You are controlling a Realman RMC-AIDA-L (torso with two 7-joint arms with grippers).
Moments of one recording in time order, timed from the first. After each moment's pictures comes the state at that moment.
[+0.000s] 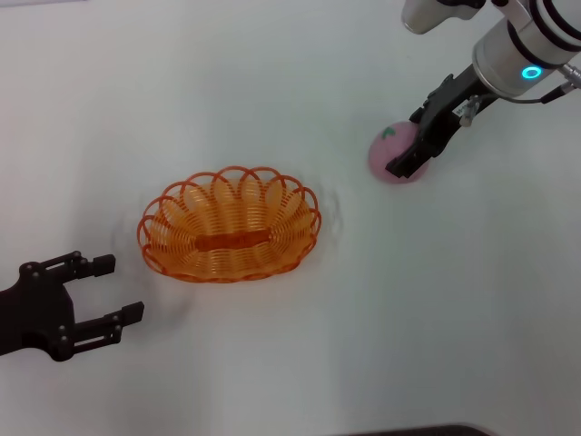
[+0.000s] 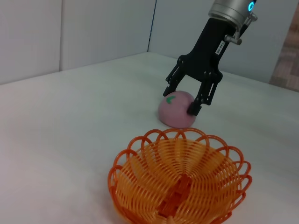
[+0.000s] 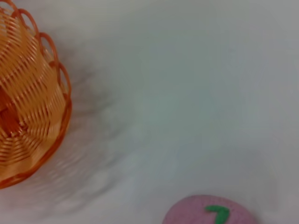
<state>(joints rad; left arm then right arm) -0.29 -2.16 0.40 0.78 2.32 1.72 -1.07 0.86 2.09 -1.04 -0.80 -2.75 -1.35 2.09</state>
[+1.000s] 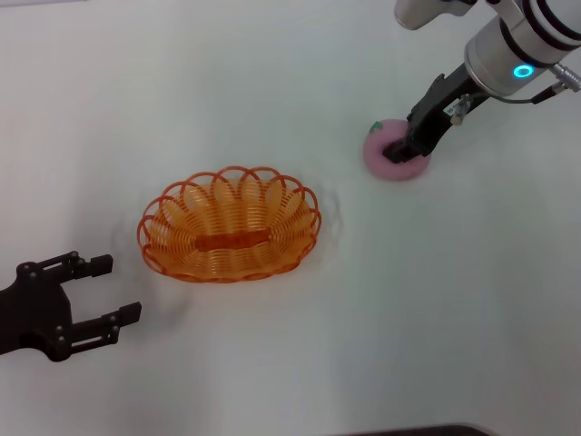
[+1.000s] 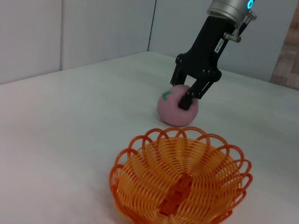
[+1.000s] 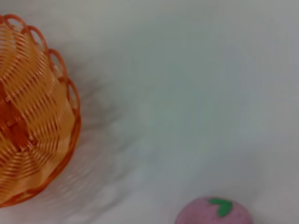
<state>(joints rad) -0.28 -2.16 0.40 0.78 2.32 1.73 -1.07 0.87 2.09 -1.05 -0.79 -2.72 -1.34 2.10</state>
